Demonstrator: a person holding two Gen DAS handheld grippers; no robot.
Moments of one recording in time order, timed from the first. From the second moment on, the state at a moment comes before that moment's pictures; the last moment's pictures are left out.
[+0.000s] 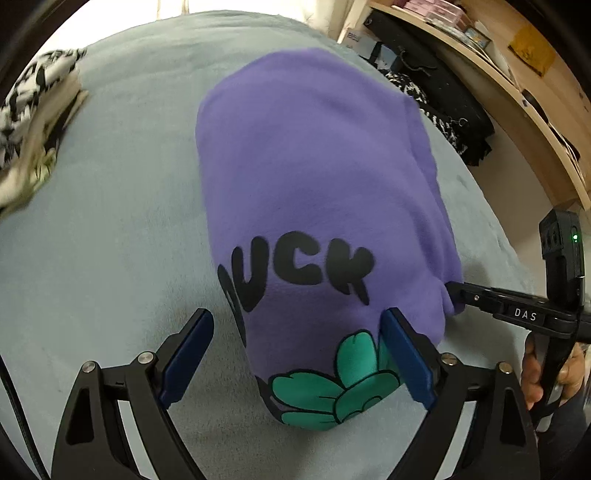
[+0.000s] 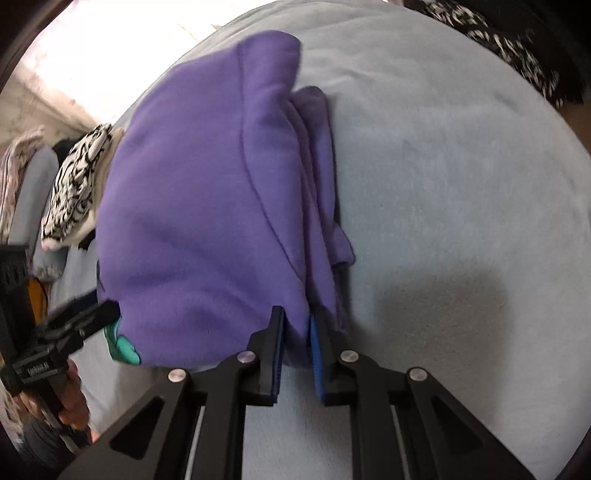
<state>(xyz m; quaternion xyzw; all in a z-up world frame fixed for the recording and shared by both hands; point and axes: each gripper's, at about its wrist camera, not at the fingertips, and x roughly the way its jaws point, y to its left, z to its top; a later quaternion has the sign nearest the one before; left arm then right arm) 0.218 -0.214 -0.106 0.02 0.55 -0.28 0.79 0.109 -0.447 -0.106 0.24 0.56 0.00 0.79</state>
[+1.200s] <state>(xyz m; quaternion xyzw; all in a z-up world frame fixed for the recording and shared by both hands) 0.189 -0.173 -0.061 -0.02 0.53 -0.23 0.81 0.070 -0.426 -0.066 0.26 0.51 0.03 0.82</state>
